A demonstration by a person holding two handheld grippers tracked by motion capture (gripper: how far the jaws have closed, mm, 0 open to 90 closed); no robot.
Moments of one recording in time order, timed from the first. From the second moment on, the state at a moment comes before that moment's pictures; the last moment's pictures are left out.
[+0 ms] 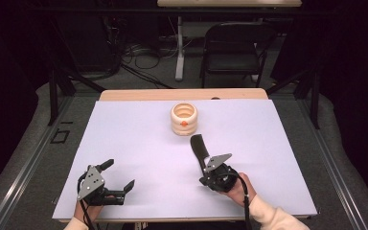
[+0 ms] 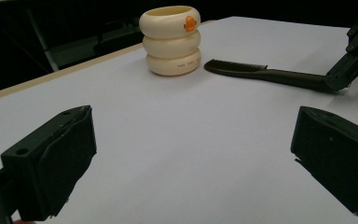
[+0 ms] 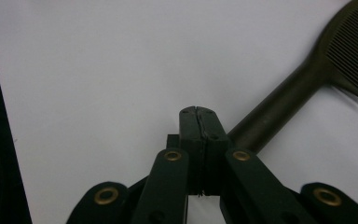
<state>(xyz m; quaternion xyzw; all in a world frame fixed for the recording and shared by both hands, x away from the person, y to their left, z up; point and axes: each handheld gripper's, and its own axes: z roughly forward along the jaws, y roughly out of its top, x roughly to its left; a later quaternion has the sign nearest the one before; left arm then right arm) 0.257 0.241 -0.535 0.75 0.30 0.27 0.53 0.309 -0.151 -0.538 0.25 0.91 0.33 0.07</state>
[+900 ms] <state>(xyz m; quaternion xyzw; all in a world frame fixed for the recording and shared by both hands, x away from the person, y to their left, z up) 0.257 0.240 -0.535 0.75 0.30 0.27 0.53 0.319 -0.186 -0.536 0.29 0.89 0.32 0.11</state>
